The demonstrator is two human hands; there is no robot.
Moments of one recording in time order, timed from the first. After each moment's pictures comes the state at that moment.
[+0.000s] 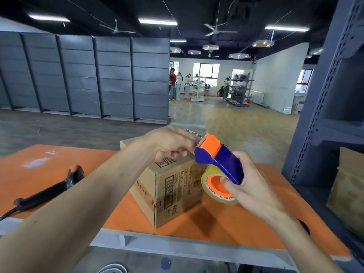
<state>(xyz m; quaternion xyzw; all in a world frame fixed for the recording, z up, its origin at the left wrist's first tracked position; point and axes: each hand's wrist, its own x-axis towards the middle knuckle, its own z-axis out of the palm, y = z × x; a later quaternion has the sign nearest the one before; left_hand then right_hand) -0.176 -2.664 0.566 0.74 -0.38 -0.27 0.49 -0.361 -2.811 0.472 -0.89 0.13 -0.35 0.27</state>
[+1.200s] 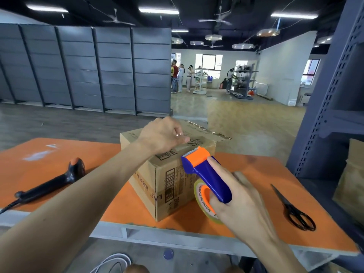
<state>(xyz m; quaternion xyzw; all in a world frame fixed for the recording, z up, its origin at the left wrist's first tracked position) -0.141 -2.667 0.542 0.86 -0.44 0.07 0.26 -0.364 -2.756 0.442 -0.90 0.13 -0.37 0.18</state>
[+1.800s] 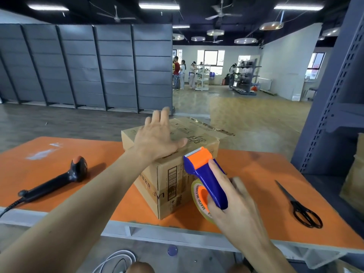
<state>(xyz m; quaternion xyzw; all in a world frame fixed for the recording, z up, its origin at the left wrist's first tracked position) -0.140 -2.665 0.522 0.89 -0.38 0.14 0.20 -0.355 -2.753 0.411 -0.90 0.15 -0.35 0.20</state>
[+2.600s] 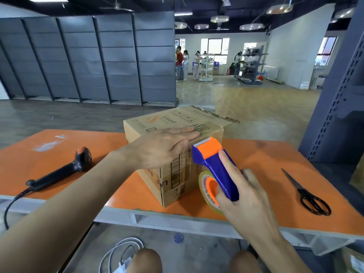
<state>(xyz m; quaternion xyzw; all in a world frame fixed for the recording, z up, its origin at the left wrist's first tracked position) -0.151 -2.629 0.502 0.78 -0.61 0.05 0.11 -0.364 -2.750 0.407 -0.88 0.18 -0.38 0.22</state>
